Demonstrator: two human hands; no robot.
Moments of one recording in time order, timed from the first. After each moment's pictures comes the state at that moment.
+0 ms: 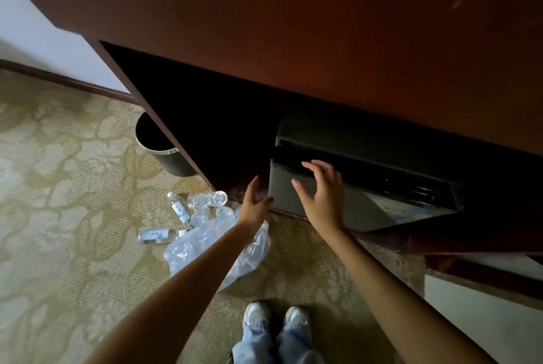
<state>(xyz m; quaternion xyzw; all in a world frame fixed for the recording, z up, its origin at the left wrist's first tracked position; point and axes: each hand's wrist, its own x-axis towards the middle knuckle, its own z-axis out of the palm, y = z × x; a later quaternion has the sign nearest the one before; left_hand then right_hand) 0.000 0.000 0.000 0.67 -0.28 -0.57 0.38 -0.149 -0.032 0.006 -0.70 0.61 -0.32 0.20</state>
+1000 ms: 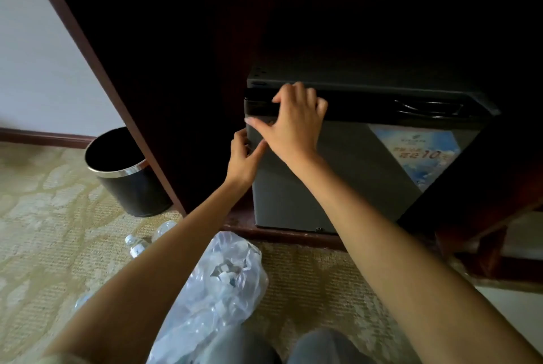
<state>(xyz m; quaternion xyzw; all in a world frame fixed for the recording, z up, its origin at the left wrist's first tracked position) 0.001 -0.060 -0.134 0.54 -0.53 -0.41 0.50 -0.108 -0.064 -0.051 -0.68 0.59 -0.42 -0.11</state>
